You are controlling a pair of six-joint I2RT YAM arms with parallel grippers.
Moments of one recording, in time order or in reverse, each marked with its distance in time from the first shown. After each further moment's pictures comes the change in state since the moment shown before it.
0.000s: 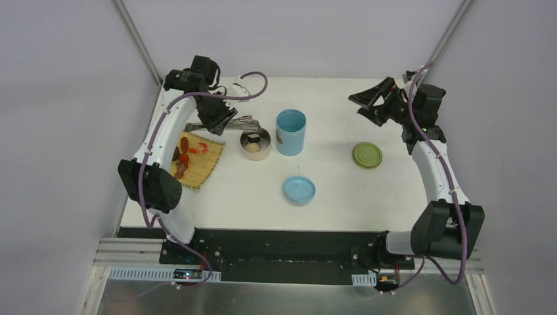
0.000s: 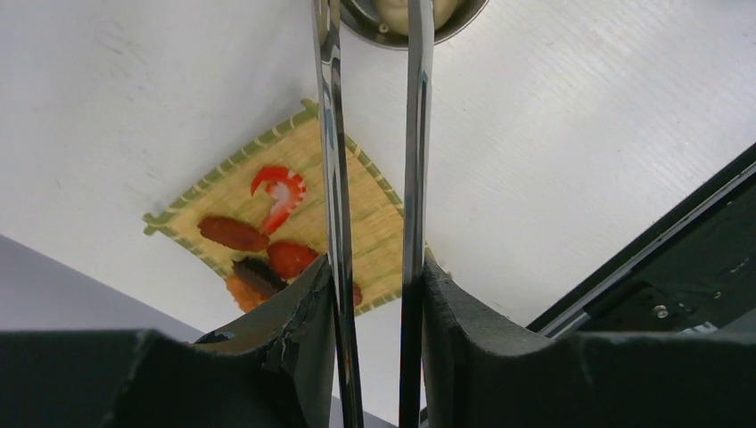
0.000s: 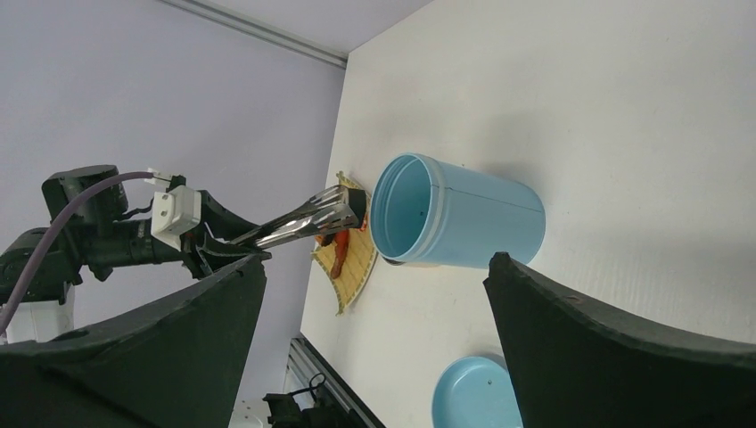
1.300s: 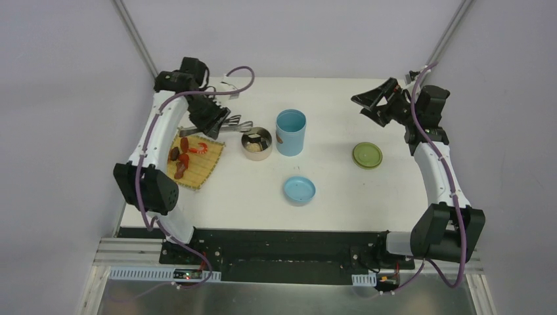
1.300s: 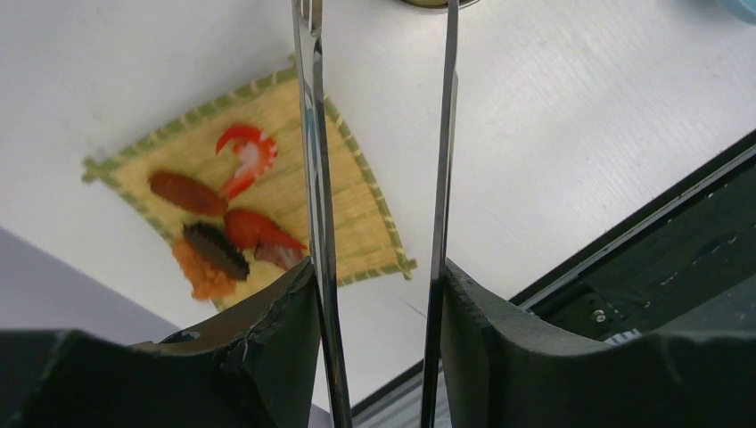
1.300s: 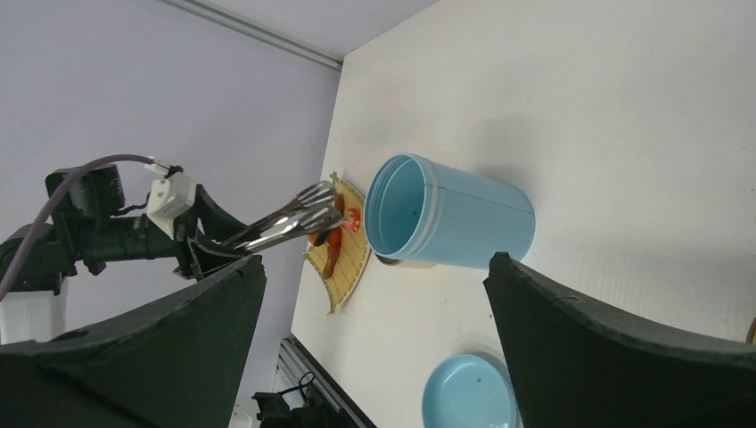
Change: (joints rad) left arm 0.026 0.031 0.000 -0.021 0.019 -0.082; right arm -0.025 -0.022 0.000 -0.018 -0.013 -0.034
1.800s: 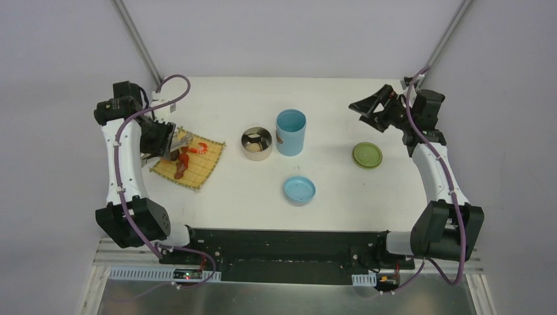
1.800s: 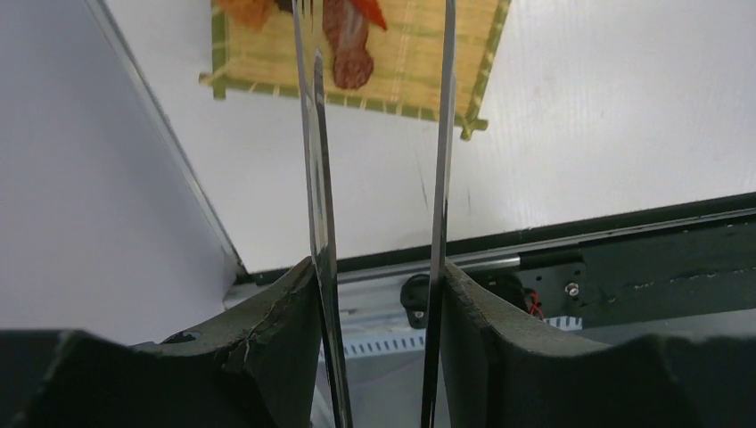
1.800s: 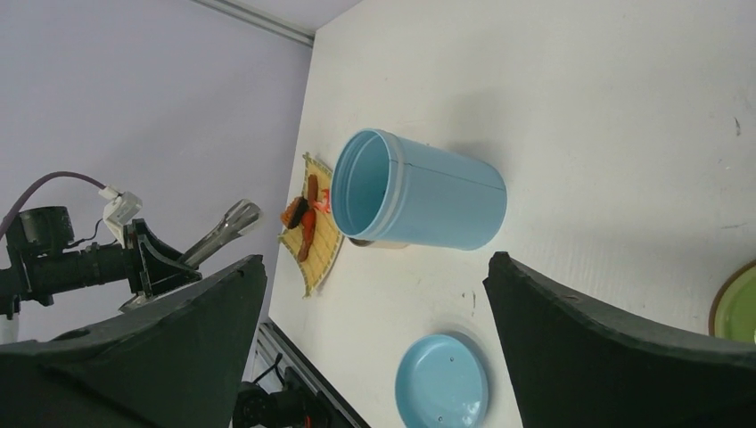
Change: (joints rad) left arm 0.465 -0.309 -0.256 -0.042 -0.089 -0.124; right arm 0.003 0.008 -0.039 -0.026 0.000 -0.071
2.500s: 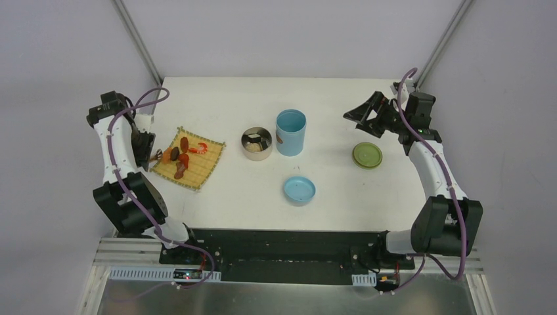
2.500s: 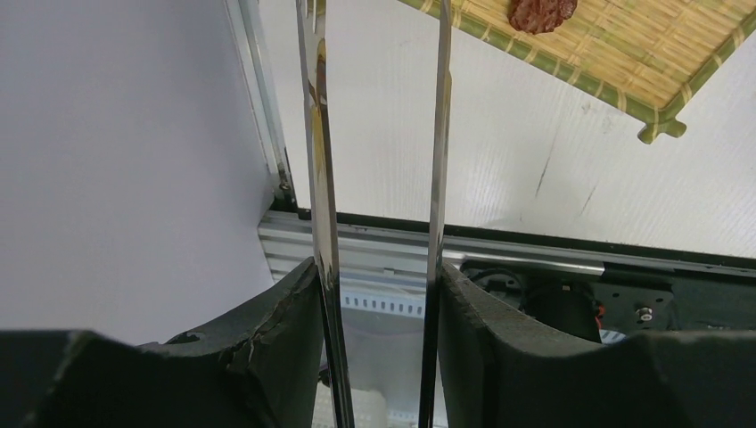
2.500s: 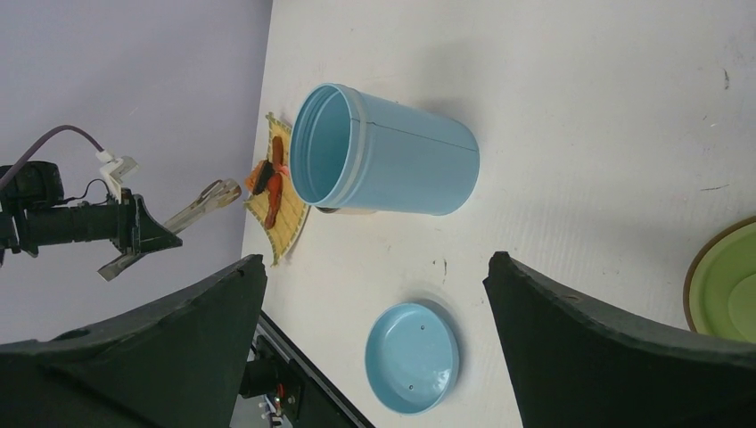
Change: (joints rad) left arm 0.199 0.099 -0.108 0.094 -0.255 0.002; right arm 0.032 0.032 0.000 -0.125 0.011 -0.141
